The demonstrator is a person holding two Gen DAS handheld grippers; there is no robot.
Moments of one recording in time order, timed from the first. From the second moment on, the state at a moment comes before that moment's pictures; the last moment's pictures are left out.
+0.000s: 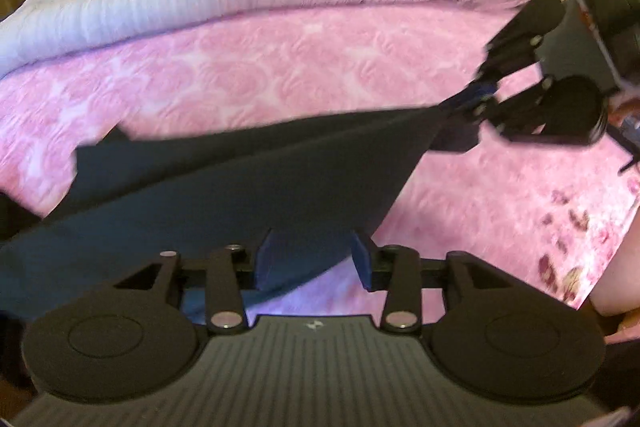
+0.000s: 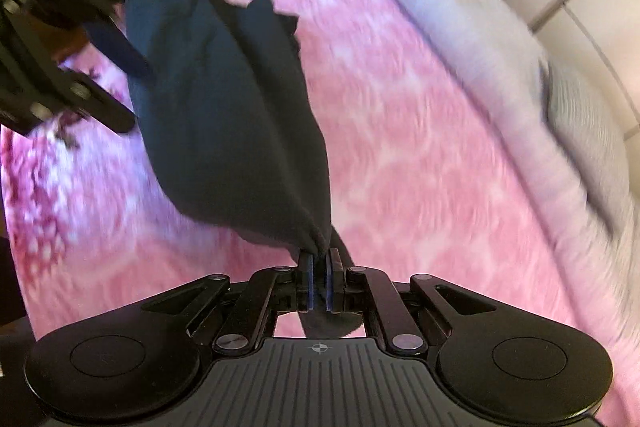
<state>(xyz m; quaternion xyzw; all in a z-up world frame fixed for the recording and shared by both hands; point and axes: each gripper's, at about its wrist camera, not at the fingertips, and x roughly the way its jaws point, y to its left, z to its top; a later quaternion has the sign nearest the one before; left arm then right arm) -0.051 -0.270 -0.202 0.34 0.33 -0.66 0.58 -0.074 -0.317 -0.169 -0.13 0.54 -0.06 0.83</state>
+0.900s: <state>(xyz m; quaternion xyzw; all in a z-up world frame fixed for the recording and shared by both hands) 0.252 -0.320 -0.278 0.53 0.28 -0.47 0.64 0.034 -0.296 -0.272 -0.17 0.59 -0.02 0.79</state>
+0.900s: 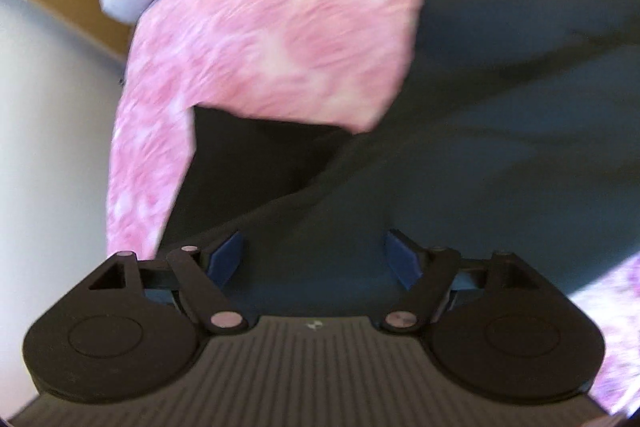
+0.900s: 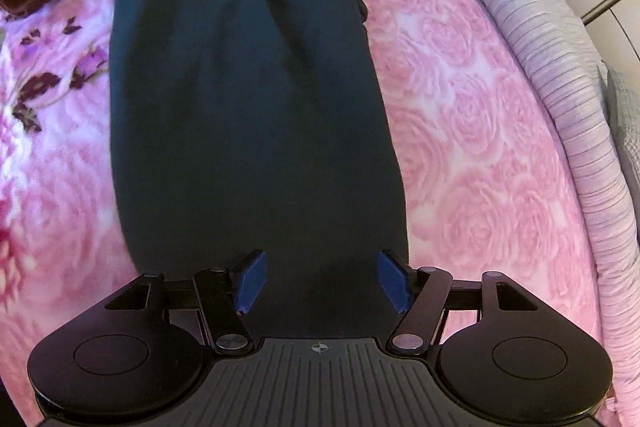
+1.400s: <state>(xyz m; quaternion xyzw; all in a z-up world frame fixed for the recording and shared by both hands) 0.224 -0.320 -0.215 0.44 0.34 -0.59 0.58 0.046 -0.385 -0.282 0.04 0.62 -0.10 0.78</state>
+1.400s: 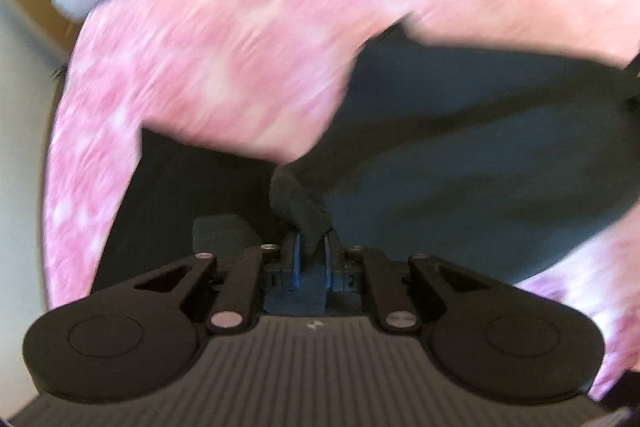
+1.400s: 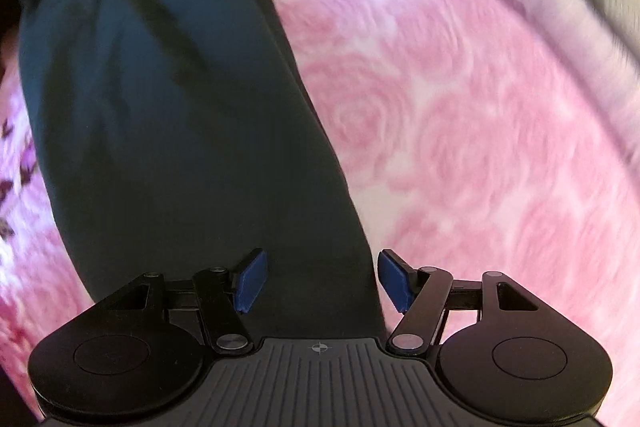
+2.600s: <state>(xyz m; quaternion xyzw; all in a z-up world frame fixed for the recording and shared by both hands) -0.067 -0.351 -0.203 0.42 0.36 -0.64 0.54 0.015 -0.410 -0.215 0.03 0.50 -0.10 0.86</state>
